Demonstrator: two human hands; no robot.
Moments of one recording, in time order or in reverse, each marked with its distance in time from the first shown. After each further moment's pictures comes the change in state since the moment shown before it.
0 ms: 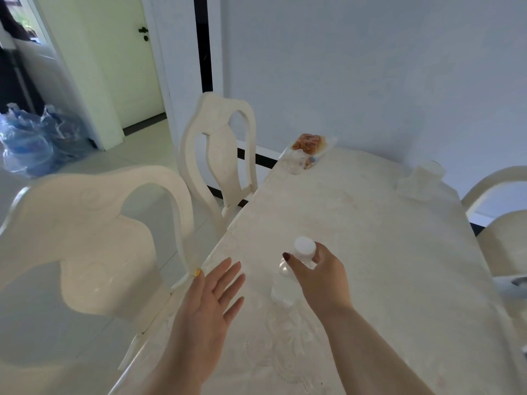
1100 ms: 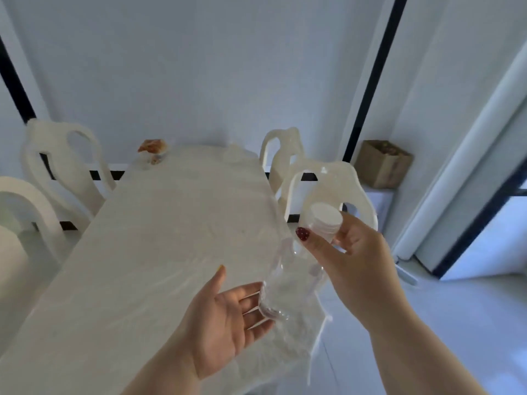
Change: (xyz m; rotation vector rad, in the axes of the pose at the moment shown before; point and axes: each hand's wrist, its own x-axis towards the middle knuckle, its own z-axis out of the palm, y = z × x) left_hand -0.392 -0.105 0.096 0.143 -0.611 -0.695; right_hand -0.506 -0.061 -0.310 0.137 0.472 -0.121
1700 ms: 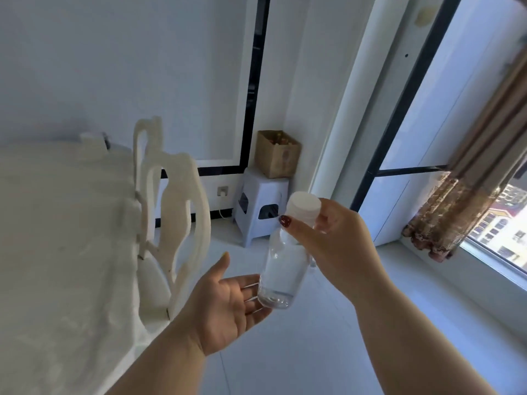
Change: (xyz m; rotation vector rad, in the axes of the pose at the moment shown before) left_hand 0.215 -0.214 0.308 0.129 -0.128 -0.240; right_hand 0.039 0.137 -0.379 -0.247 0.196 0.099
